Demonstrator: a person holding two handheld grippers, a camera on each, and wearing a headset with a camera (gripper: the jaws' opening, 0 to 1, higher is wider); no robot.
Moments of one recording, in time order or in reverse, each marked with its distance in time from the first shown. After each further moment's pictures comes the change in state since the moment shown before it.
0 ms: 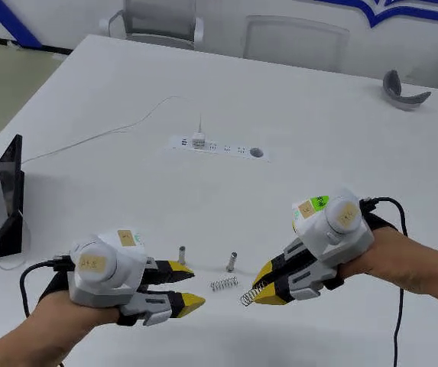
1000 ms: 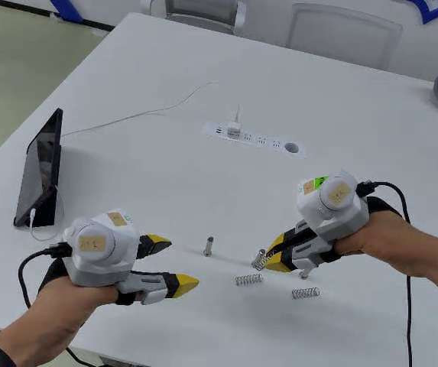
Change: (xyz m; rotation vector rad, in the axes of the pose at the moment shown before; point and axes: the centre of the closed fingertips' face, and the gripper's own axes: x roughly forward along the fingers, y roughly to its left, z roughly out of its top) left arm -0.028 0.062 -0.036 -0.175 -0.010 0.230; right arm 0.034 -0.077 0.002 0.047 0.121 -0.099
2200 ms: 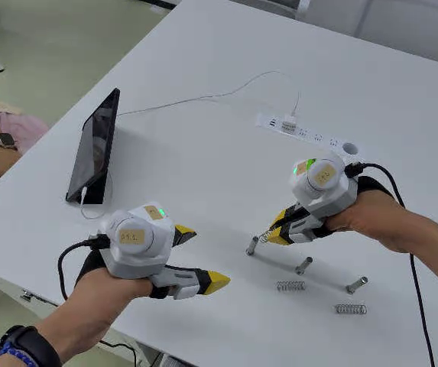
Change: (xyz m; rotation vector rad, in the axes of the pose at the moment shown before) left arm -0.009 0.027 -0.016 -0.078 0.006 0.081; right arm 0.067 -0.046 0.056 -0.107 0.048 0.011
